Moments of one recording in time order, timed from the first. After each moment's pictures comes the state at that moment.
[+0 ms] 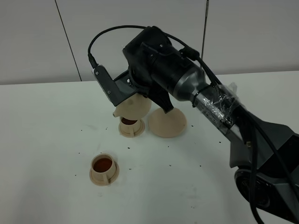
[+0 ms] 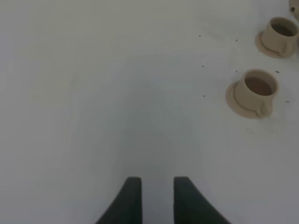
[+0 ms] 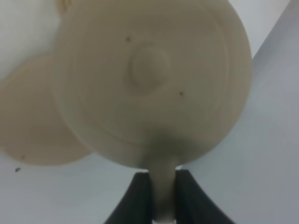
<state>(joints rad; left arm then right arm) 0.15 0.06 -0.51 -0.02 1.04 -0.03 0.73 2.52 -2.63 -0.28 1.23 -1.46</state>
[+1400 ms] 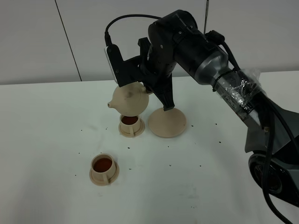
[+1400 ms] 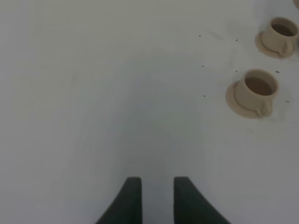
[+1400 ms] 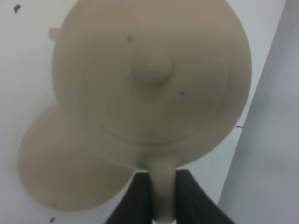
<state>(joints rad) 0.15 0.06 -0.51 -0.02 1.04 -0.03 0.64 2.49 -2.63 -0.03 1.23 -1.39</state>
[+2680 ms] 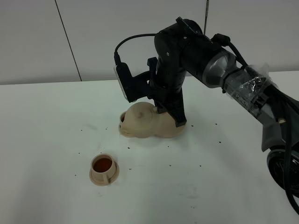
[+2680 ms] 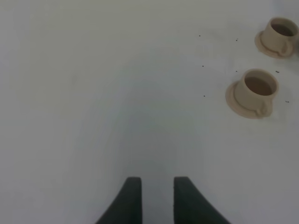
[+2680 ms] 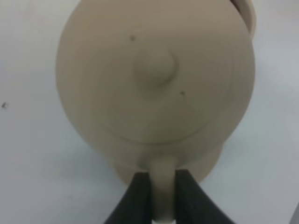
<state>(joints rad) 0.15 0.06 -0.51 -0.02 1.04 -0.03 0.63 2.37 -2.32 -0.01 1.23 -1.39</state>
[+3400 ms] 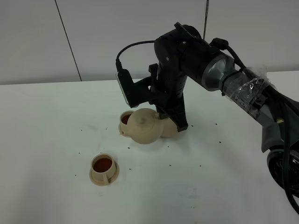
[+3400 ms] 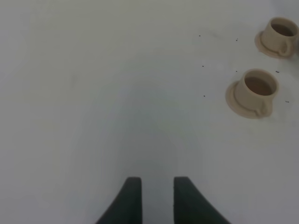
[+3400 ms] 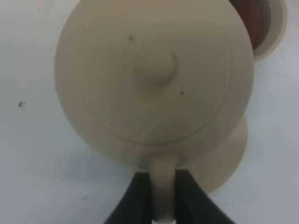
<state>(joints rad) 0.15 0.06 -0.51 -0.02 1.04 -0.03 0.63 2.37 -2.28 0.00 1.23 -1.39</state>
